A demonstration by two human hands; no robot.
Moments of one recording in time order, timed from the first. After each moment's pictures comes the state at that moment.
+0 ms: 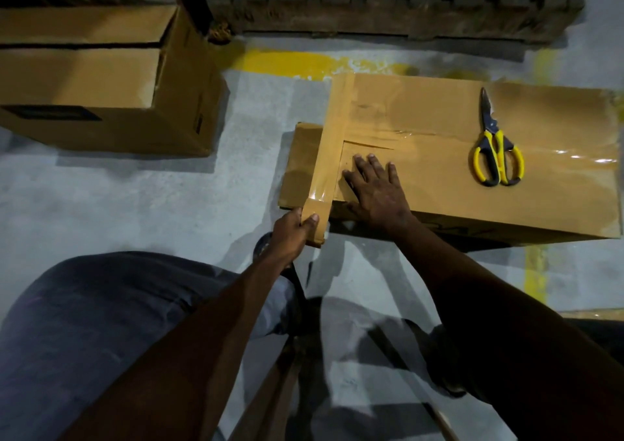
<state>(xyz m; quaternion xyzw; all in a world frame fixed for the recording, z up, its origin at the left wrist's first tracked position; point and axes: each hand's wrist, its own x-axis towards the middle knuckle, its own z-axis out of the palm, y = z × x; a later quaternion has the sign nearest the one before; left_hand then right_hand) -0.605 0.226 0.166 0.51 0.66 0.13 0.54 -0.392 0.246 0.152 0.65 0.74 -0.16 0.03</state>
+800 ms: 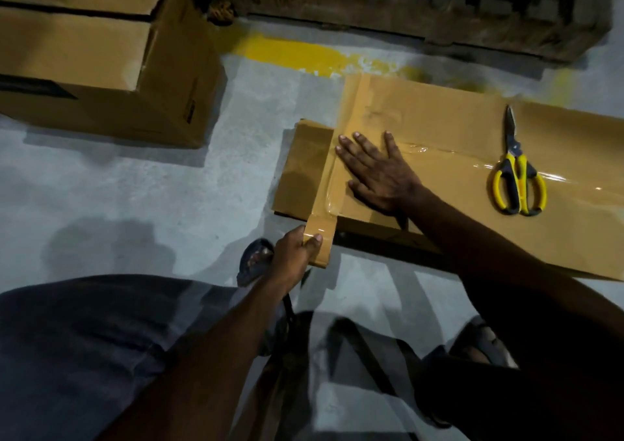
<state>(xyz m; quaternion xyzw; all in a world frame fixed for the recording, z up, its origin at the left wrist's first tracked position) -0.598 0.229 0.156 0.49 0.64 0.13 0.58 -0.364 0.329 0.135 0.52 0.85 -0.06 0.08</state>
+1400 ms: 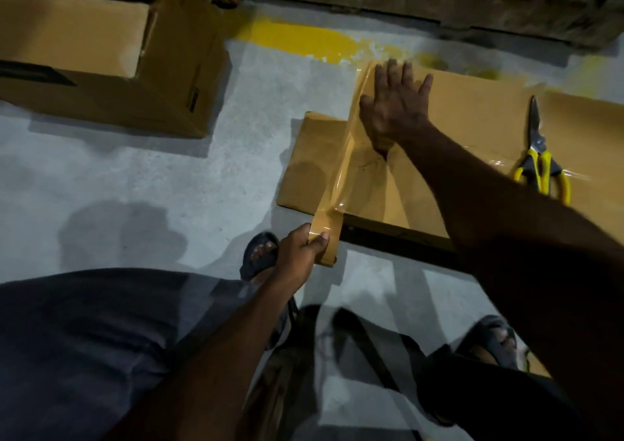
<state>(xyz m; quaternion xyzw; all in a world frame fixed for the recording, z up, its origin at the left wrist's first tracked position) -0.593 0.225 0.144 0.46 0.65 0.17 0.58 -0.373 0.423 0.158 0.72 0.67 -0.14 0.06</state>
